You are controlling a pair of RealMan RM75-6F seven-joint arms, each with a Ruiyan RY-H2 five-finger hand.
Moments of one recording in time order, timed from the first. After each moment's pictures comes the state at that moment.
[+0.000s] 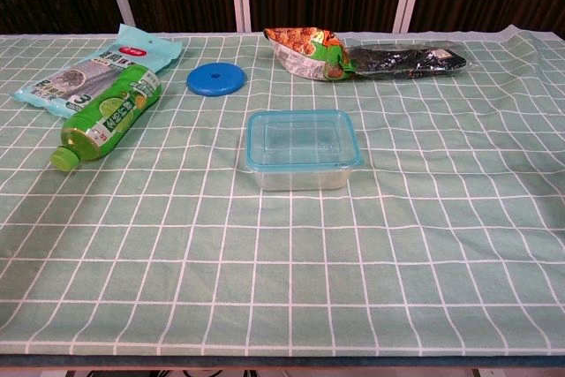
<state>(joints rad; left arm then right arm) -0.19 -1.25 -0.02 -1.76 1.41 1.46 0.29 0.08 -1.17 0.04 -1.59 -1.58 1.53 -0.01</state>
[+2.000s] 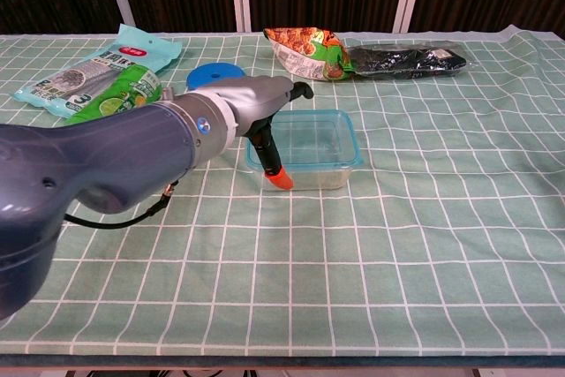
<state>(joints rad) -0.98 -1.91 -0.40 -1.54 0.57 1.09 0.95 0.09 -1.18 0.08 -1.61 -1.50 1.48 0.02</state>
